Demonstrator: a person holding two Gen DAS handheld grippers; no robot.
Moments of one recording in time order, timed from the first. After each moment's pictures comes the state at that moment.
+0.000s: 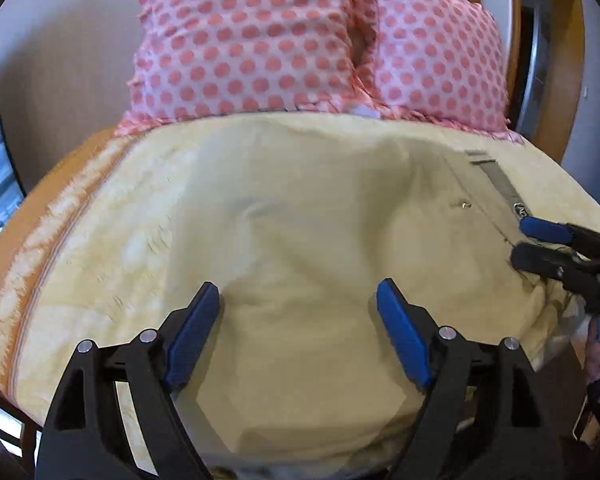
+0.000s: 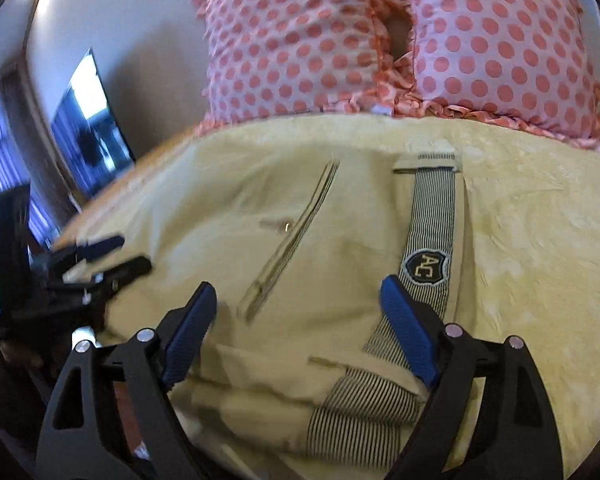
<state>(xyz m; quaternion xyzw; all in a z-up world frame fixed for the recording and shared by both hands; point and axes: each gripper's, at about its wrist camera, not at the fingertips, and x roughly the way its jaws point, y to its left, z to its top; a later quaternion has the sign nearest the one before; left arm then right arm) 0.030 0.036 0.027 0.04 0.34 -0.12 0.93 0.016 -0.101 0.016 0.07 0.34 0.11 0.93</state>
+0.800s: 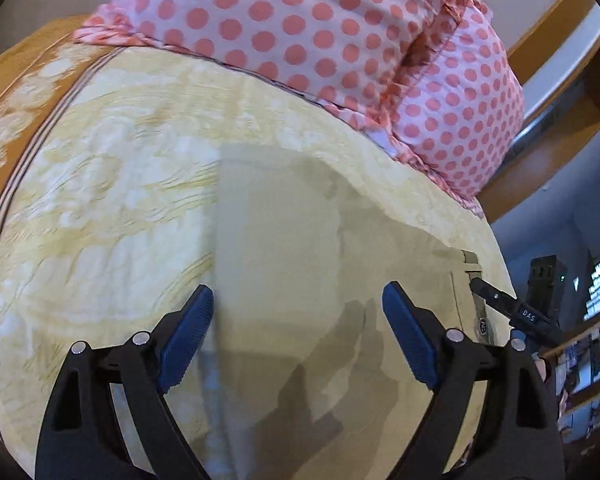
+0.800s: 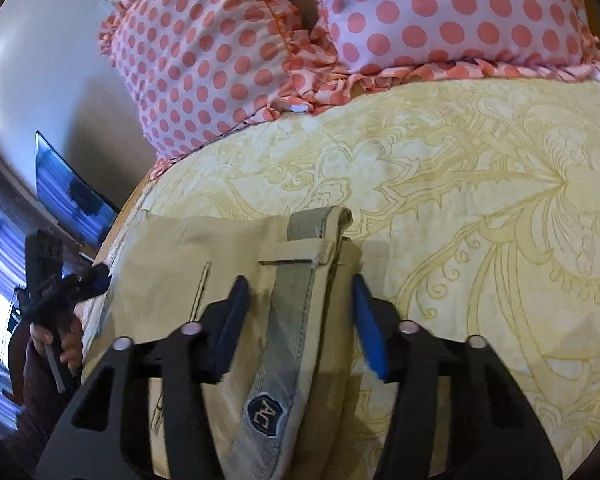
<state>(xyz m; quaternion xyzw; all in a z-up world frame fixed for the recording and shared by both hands) 0.182 0.127 0.032 -0.16 0.46 -0.24 0.84 0.103 -0.218 0.017 0.23 0.40 0.11 0.88</state>
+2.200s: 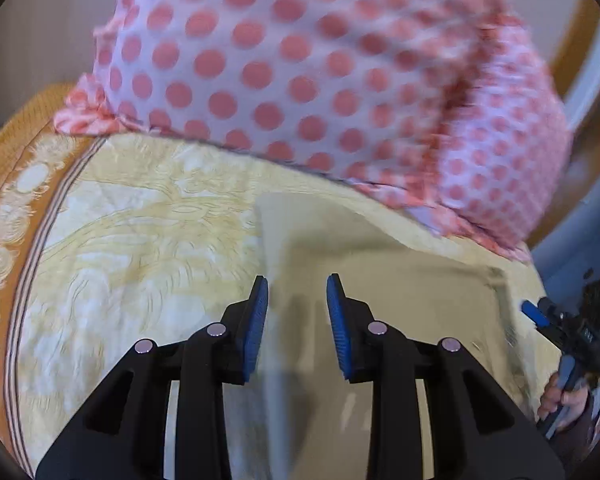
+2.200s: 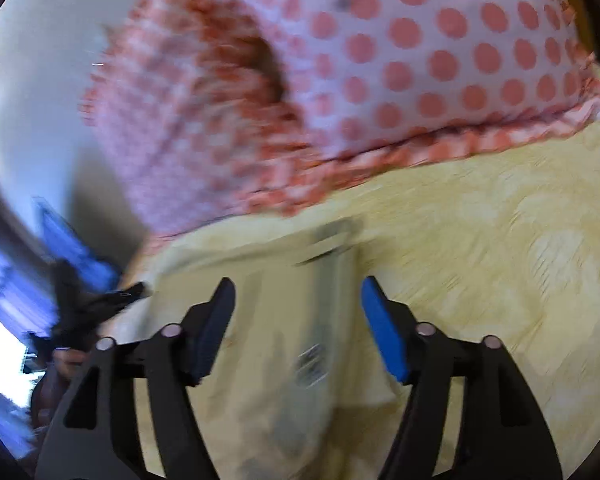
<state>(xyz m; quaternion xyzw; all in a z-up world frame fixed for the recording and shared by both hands) 0.256 0.098 0.067 -0.12 0.41 -0.19 0.88 0.148 -0.272 0.054 0.30 0.34 0.12 0.88</state>
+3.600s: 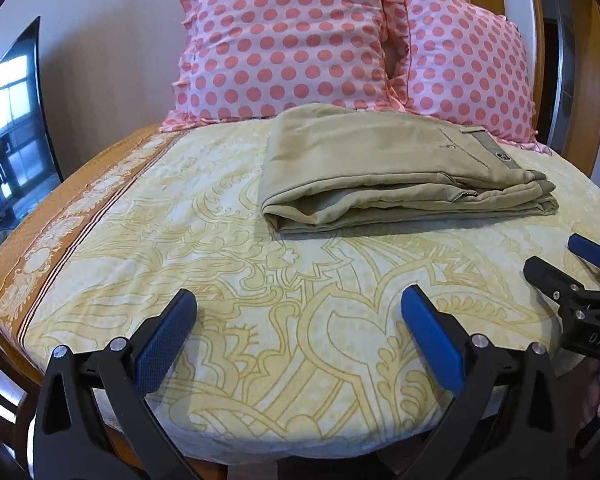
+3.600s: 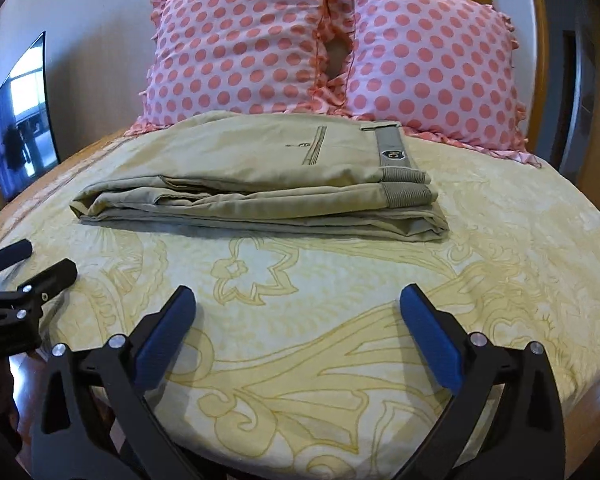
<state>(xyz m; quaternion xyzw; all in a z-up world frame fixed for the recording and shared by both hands) 0.017 0.111 -0.009 0.05 0.30 -0.06 0.95 -0.019 -0.090 -0.006 0.03 0.29 -0.05 0.95</state>
